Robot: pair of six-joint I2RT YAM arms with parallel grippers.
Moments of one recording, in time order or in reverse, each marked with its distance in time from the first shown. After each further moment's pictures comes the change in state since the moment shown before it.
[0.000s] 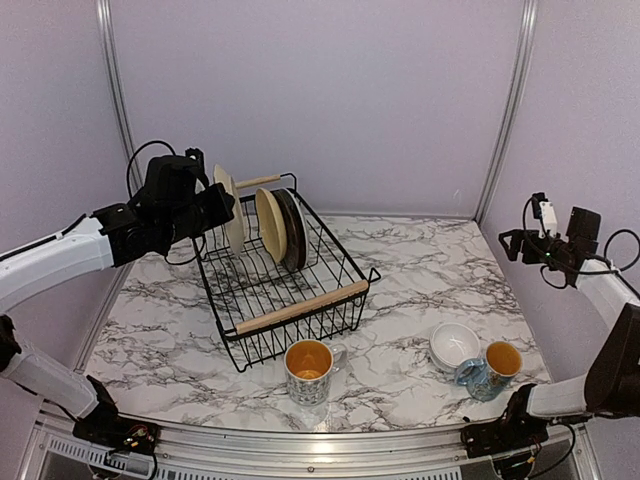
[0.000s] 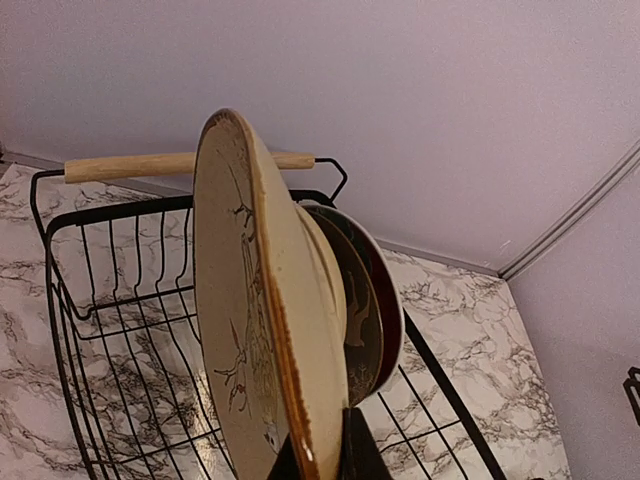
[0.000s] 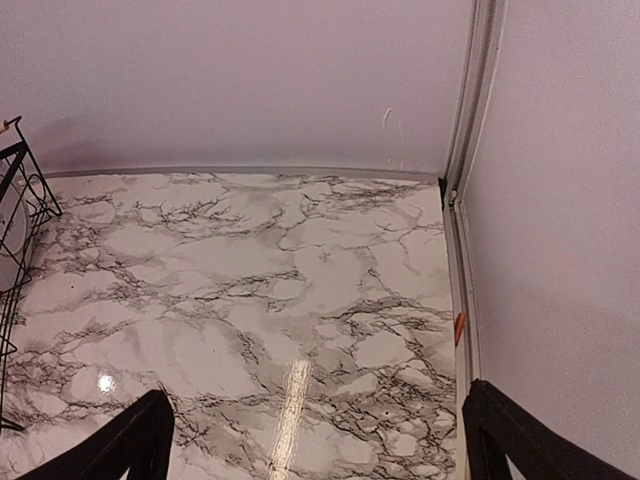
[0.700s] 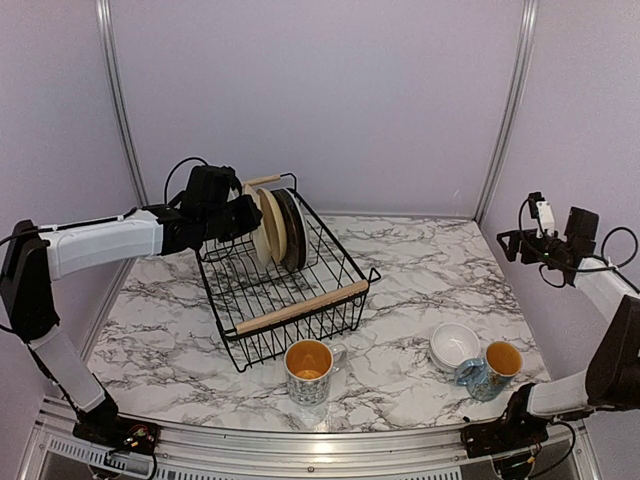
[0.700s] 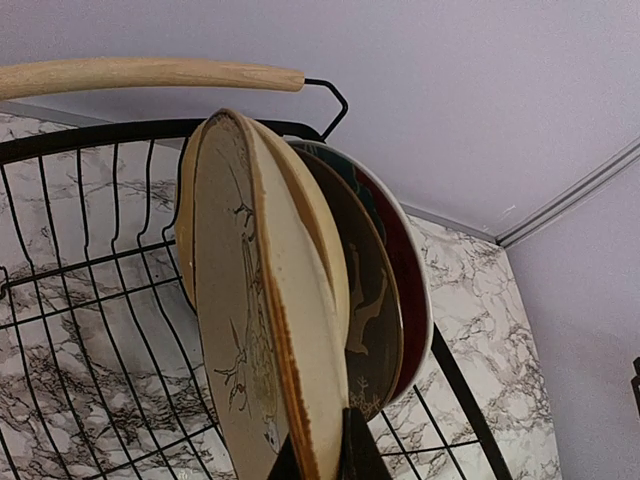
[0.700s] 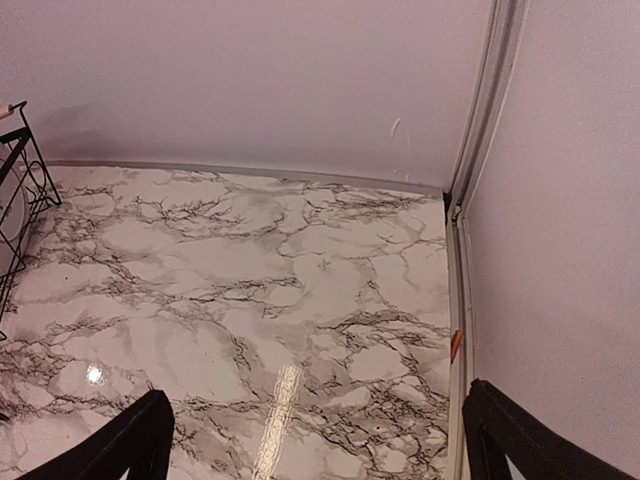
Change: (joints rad) left arm 0.093 0.296 0.079 0.122 0.211 -0.064; right arm 0.000 0.038 0.000 0.046 -0.019 -0.055
